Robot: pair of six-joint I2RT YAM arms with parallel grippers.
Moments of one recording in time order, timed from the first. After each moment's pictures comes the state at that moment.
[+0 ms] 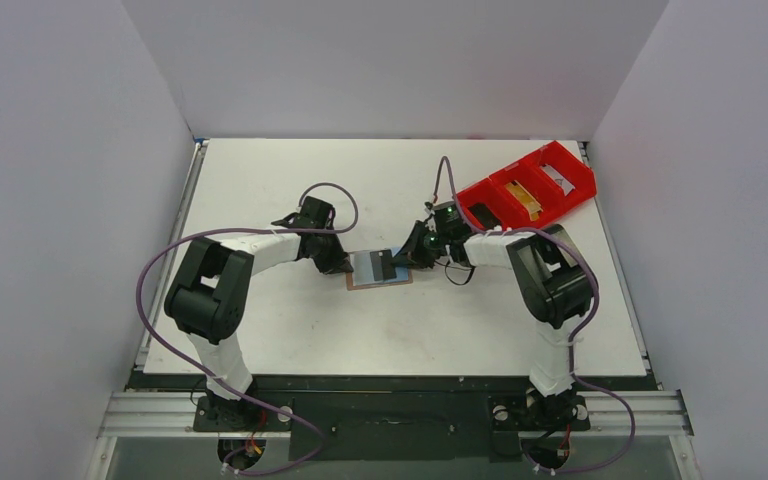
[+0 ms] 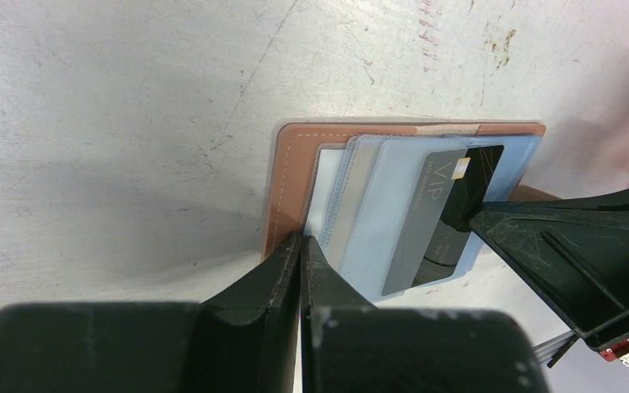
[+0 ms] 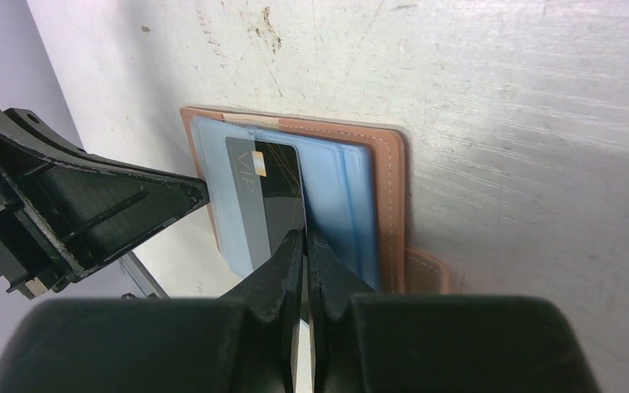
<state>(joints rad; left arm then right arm) -0.40 1.82 1.05 -0.30 0.17 -0.85 0.46 1.96 1.04 0.11 -0.47 0.84</state>
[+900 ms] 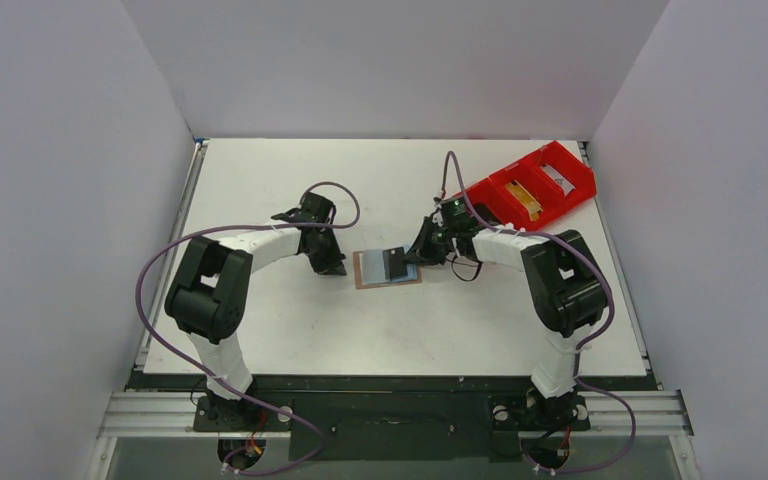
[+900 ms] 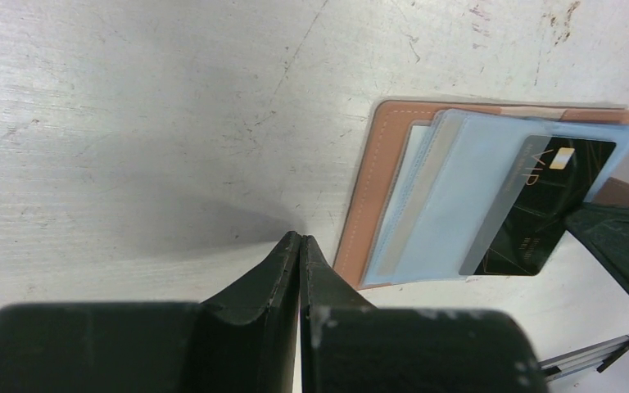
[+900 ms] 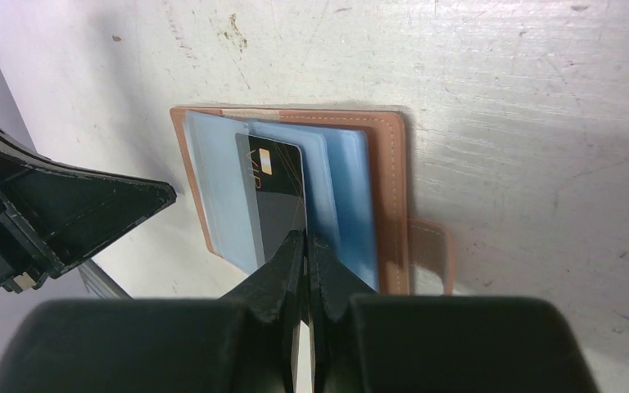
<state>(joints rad) -0.40 1.82 1.11 -0.45 0.14 -0.78 0.44 1.88 1.06 -0.06 -0.39 0.76</state>
